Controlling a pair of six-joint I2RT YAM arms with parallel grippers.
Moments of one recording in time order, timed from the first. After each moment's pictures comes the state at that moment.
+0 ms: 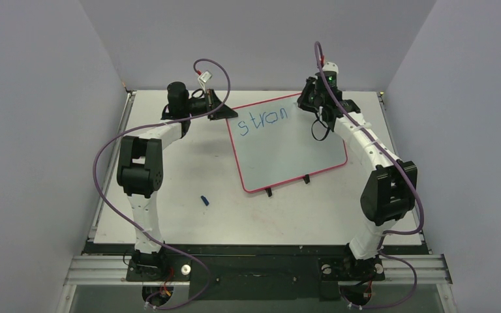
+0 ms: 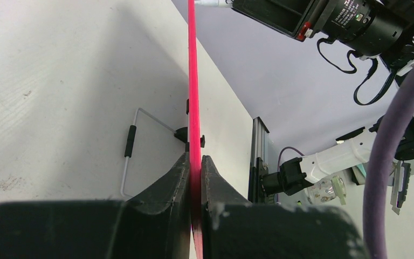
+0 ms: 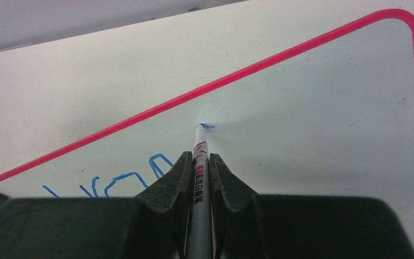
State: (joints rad) left arm -0.16 2.12 1.51 0.53 1.17 -0.88; right arm 0.28 1.77 1.60 -0.35 0.06 0.41
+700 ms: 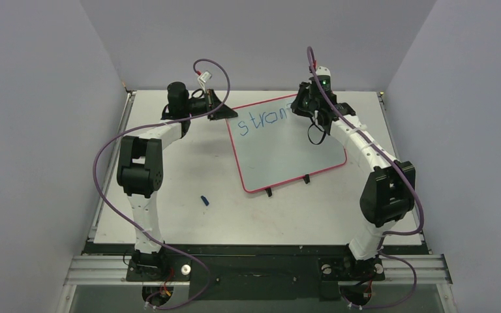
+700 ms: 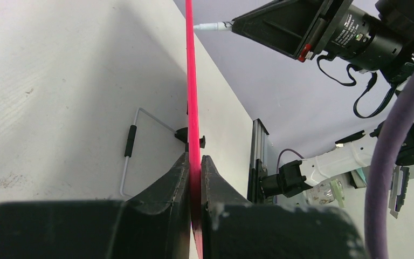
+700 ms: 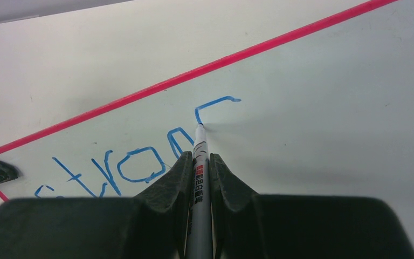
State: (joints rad) left arm -0.16 2.12 1.51 0.53 1.17 -0.88; right arm 0.32 1.76 1.58 -0.35 0.03 0.41
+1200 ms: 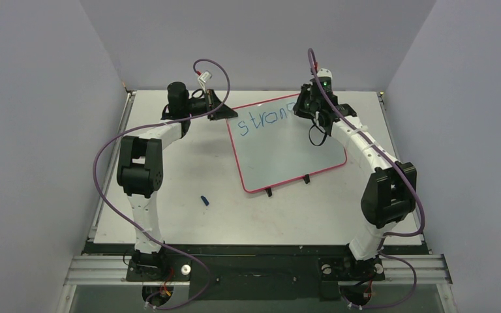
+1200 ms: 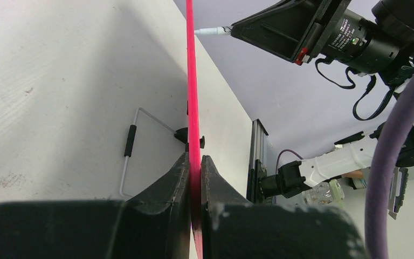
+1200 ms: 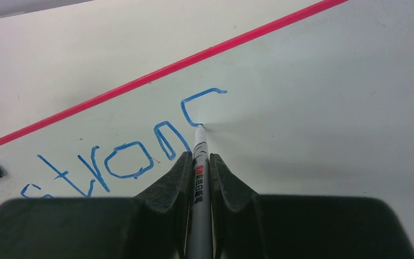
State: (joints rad) left arm -0.16 2.12 1.51 0.52 1.16 -0.89; right arm 0.31 1.74 1.54 -0.36 0.05 0.41
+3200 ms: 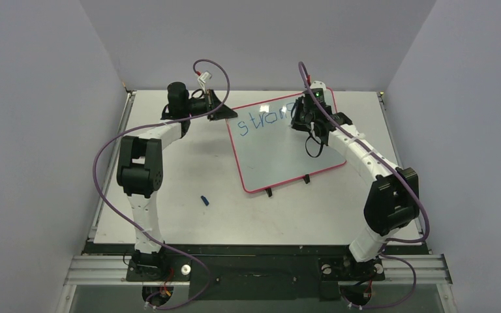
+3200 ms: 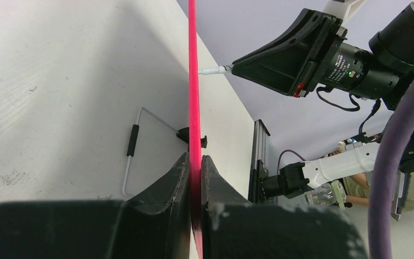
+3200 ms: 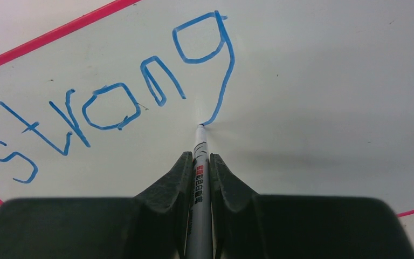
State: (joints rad) left arm -0.16 2.12 1.51 0.50 1.16 -0.87; right arm 0.38 1.68 1.43 -0.42 0.12 0.41
